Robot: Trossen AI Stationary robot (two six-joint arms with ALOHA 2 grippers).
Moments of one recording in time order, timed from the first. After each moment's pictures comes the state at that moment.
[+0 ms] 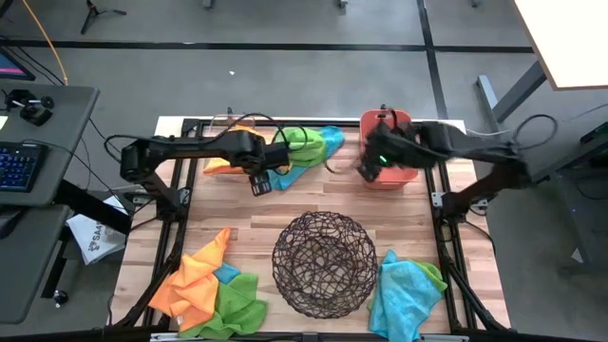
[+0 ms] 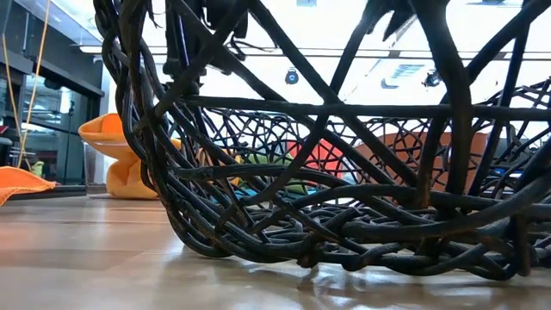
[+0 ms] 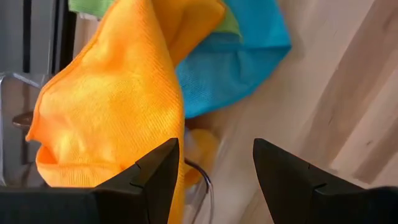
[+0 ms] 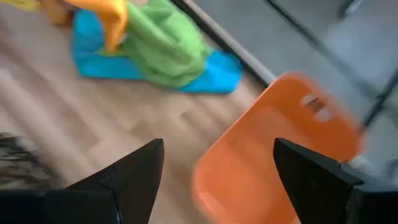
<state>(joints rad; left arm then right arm) 0.21 1.68 1.40 -1.23 -0.34 -0.07 -0.01 1.38 1.59 -1.32 0.53 0.61</state>
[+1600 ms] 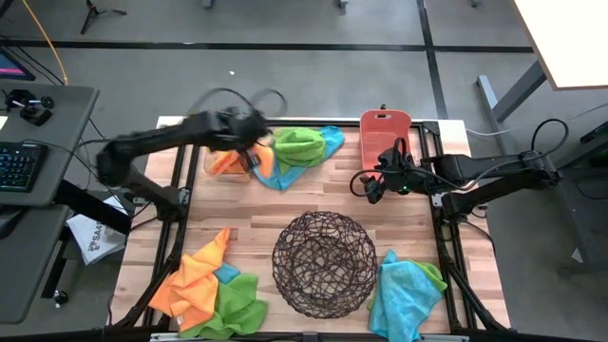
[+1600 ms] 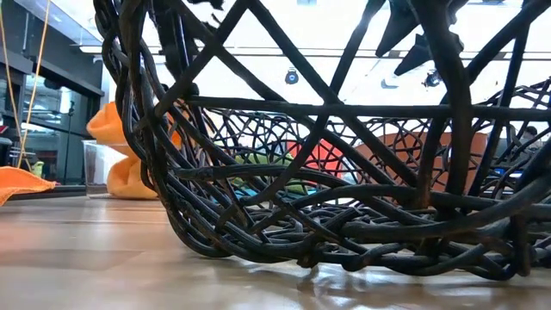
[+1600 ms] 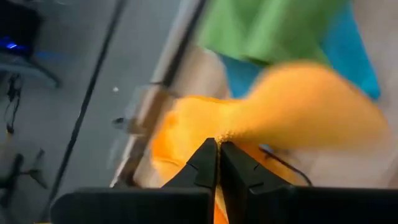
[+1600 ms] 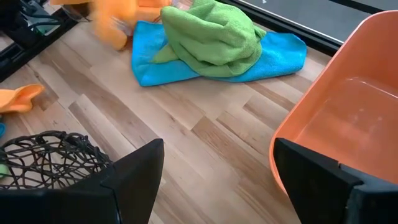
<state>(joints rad) 0.35 1.42 1.40 -1.16 -0.53 0.00 0.10 1.10 1.05 -0.83 0.51 0.81</state>
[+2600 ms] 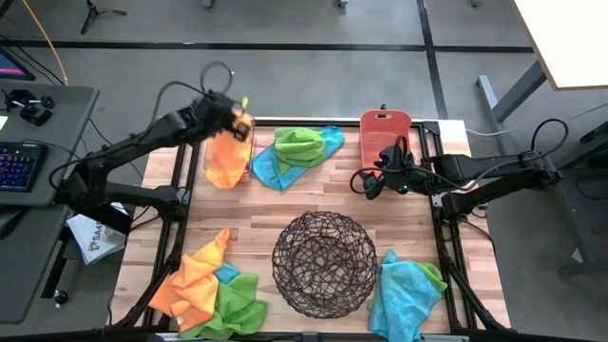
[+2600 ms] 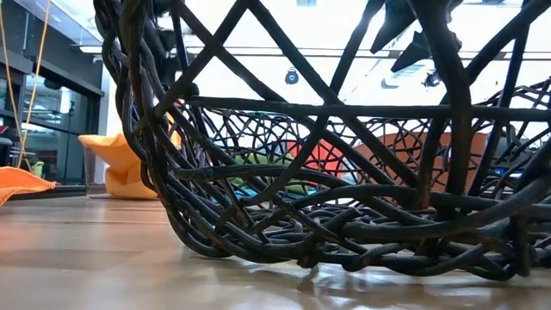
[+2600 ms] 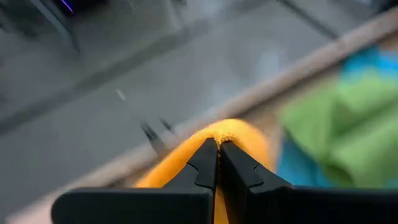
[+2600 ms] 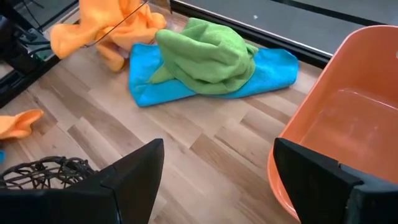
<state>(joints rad) 0.64 1.16 1.08 -0.65 -0.53 -0.14 0.10 1.10 1.05 -0.80 0.57 0.83</state>
